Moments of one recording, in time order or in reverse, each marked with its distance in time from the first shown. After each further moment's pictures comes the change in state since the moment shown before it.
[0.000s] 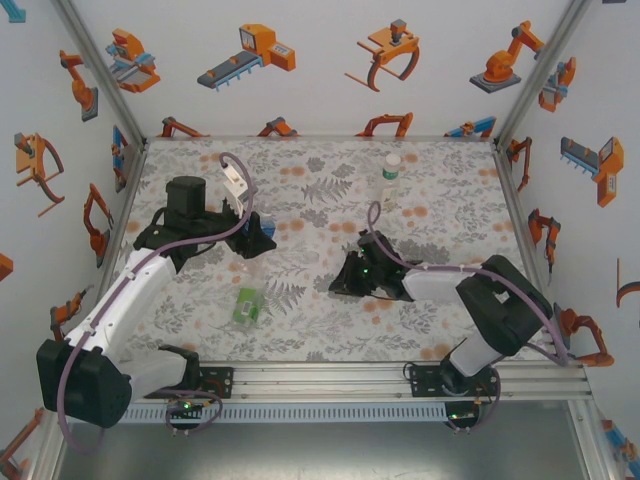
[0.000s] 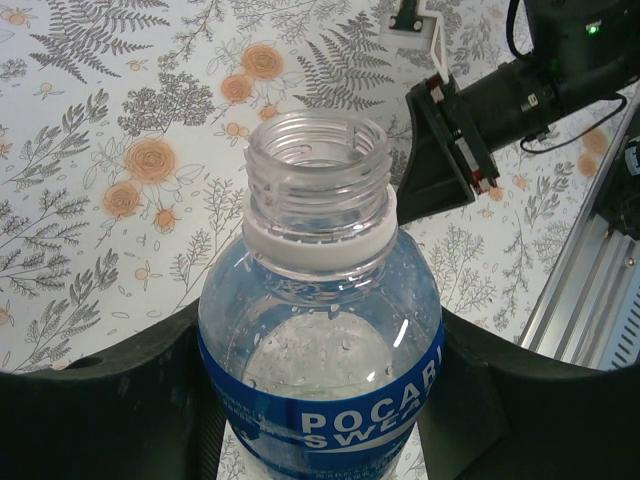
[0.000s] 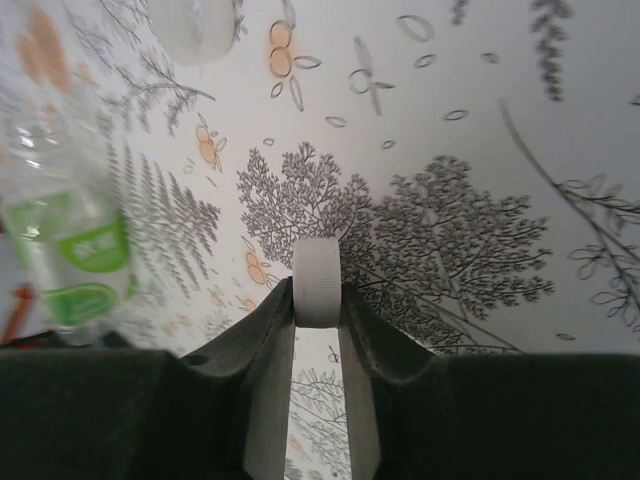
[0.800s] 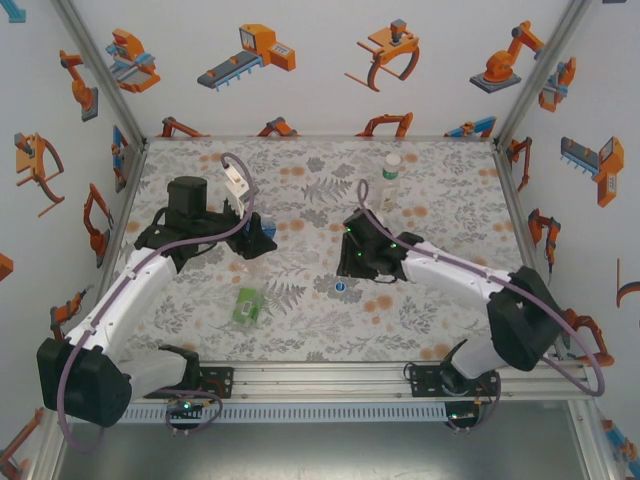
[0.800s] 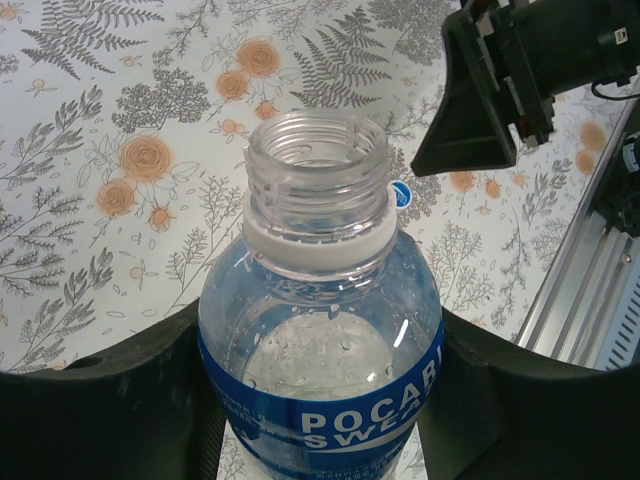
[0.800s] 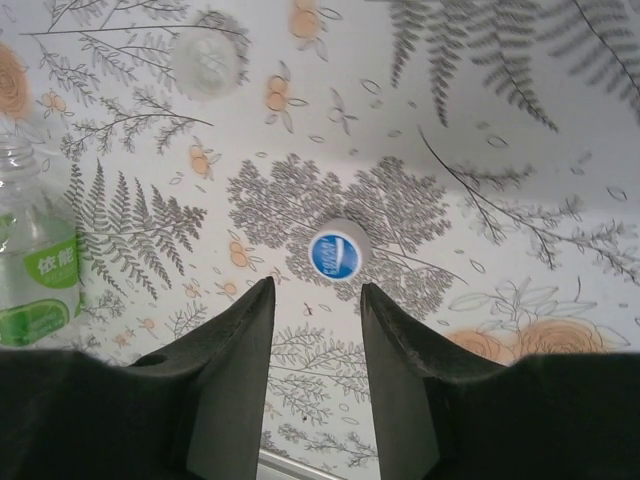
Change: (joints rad) left arm -0.006 0.004 0.000 -0.006 -0.001 0.000; right arm 0.103 -0.073 0.404 -0.665 0.340 -0.234
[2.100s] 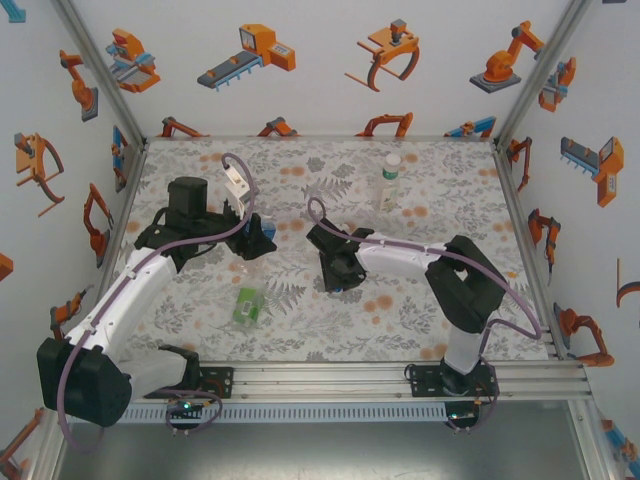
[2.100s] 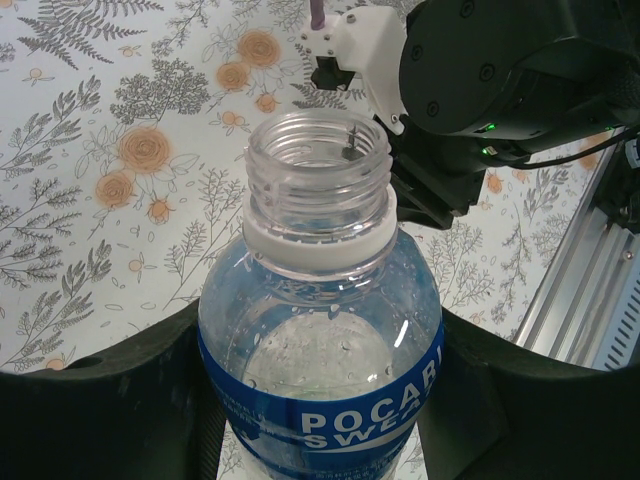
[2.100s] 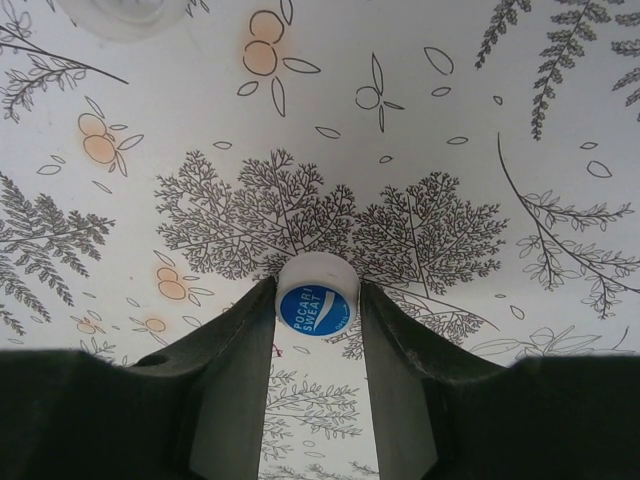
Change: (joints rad) left arm 0.000 0.002 0.002 -0.016 -0.007 0.004; right arm 0.098 0.314 0.175 -0.142 0.048 -0.093
